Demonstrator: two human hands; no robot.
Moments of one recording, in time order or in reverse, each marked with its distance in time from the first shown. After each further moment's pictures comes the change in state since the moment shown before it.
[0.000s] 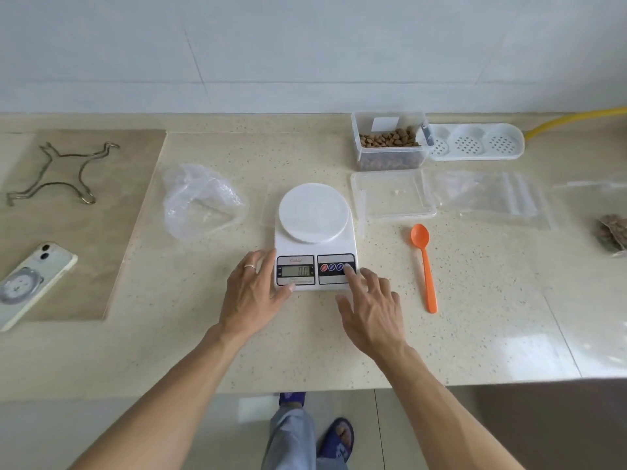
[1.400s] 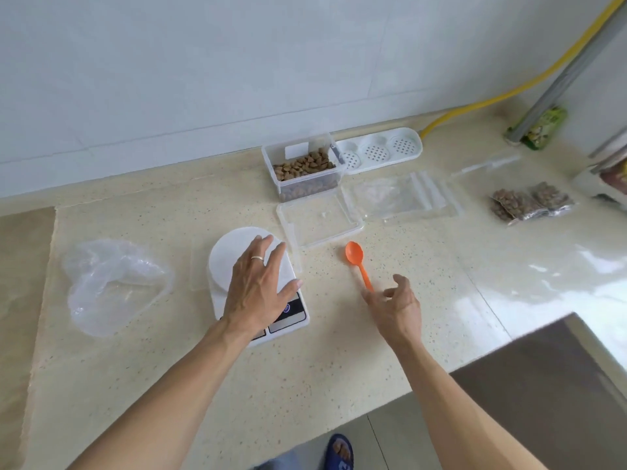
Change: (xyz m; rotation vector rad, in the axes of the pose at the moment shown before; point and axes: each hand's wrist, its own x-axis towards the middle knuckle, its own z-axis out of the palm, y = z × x) left_hand 0.097 0.088 -0.007 -0.021 -0.046 0.335; right_hand 0.014 0.086 -0.039 0.615 0.315 0.703
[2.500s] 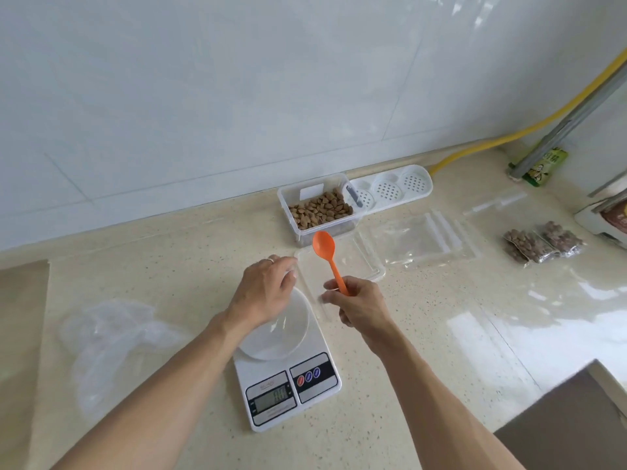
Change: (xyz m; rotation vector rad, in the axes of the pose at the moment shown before) left_hand 0.103 -0.051 -0.046 -0.224 -0.221 0.008; right_hand 0.031 -0.141 0.041 0.511 -0.374 -0.003
